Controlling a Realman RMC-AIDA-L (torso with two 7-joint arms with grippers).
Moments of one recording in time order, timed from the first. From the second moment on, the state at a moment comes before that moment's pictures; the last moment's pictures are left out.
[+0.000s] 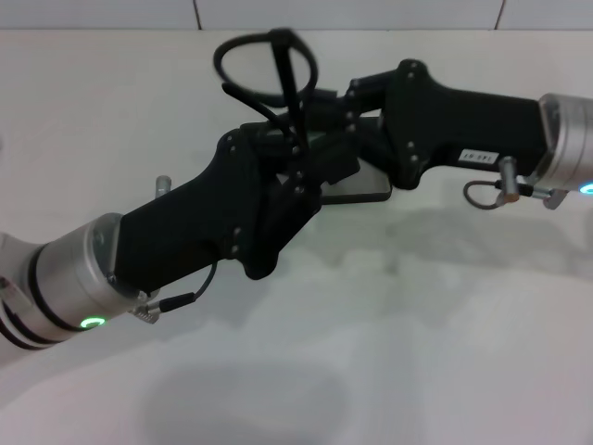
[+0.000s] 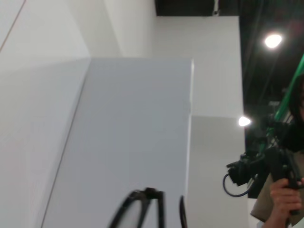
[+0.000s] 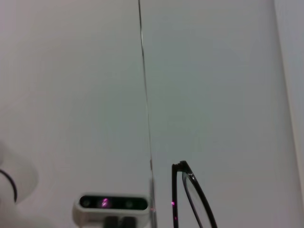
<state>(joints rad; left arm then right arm) -0.49 -2.10 1.50 0.19 0.78 1.99 -0.83 0.72 2.03 -1.44 -0.49 -1.05 -1.56 1.11</state>
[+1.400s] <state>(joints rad) -0.28 -1.97 1.44 0.19 0.75 2.00 -0.89 0.50 2.02 -1.80 -1.32 -1.95 -0.91 1.72</state>
